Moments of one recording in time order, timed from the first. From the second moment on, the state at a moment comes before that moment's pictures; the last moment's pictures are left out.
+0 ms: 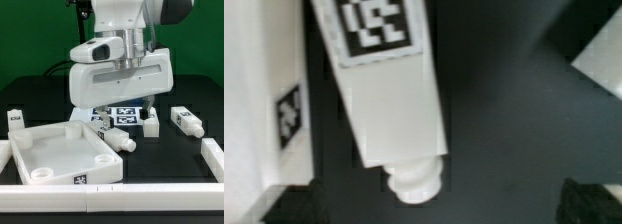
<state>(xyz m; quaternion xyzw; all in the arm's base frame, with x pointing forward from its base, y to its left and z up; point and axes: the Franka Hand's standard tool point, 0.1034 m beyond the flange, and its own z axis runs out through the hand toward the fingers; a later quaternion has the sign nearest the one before) 0.487 0.008 0.048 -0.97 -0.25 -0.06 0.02</state>
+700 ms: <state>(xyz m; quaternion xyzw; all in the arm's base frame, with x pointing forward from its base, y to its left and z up) 0.493 -0.001 0.034 -0.97 -0.25 -0.06 0.02</state>
